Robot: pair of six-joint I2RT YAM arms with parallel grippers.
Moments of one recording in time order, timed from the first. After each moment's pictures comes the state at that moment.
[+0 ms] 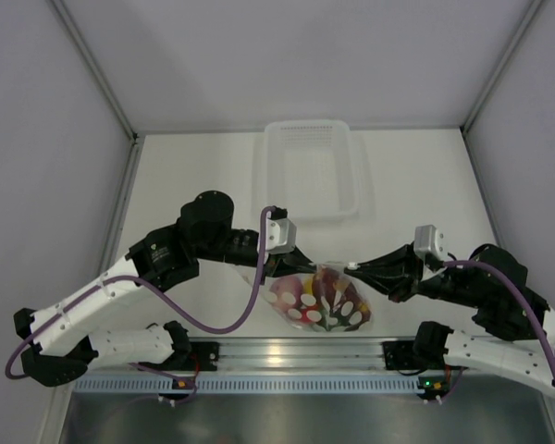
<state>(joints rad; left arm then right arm) -1.05 1.05 1.30 -0.47 0.60 0.20 1.10 0.47 0.88 -0.28 -0.23 -0.03</state>
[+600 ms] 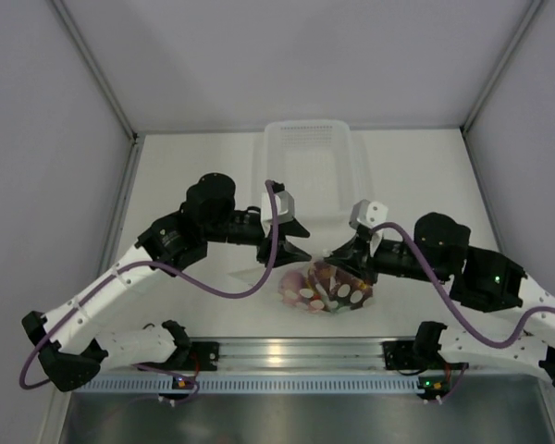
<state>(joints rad) -0.88 1.09 1.28 -0.44 0.67 0.18 1.10 0.76 1.13 -0.56 -0.13 -0.05</state>
